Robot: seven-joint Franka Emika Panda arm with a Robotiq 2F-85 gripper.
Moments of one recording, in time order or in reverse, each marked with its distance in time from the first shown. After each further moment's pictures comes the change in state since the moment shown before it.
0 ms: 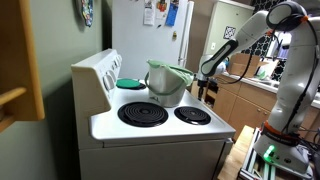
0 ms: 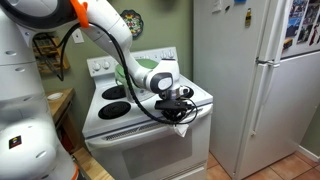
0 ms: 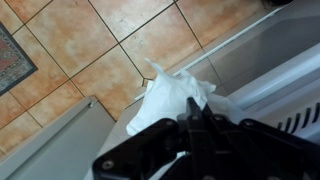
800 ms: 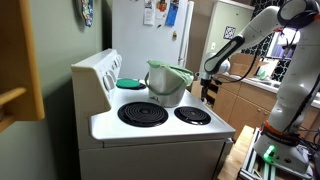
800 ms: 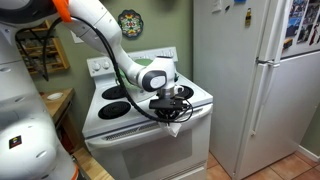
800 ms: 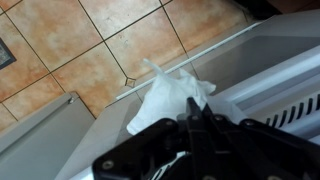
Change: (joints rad) arm 0.007 -0.104 0.007 -0.084 0.057 -0.045 -0.121
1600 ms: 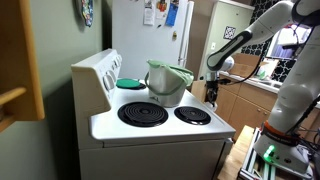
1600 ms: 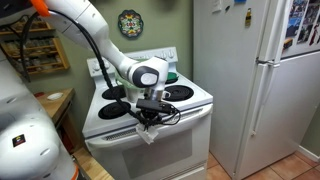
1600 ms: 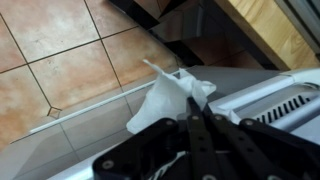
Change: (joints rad) arm 0.051 -0.124 -0.005 -0.076 0.084 -0.350 -0.191
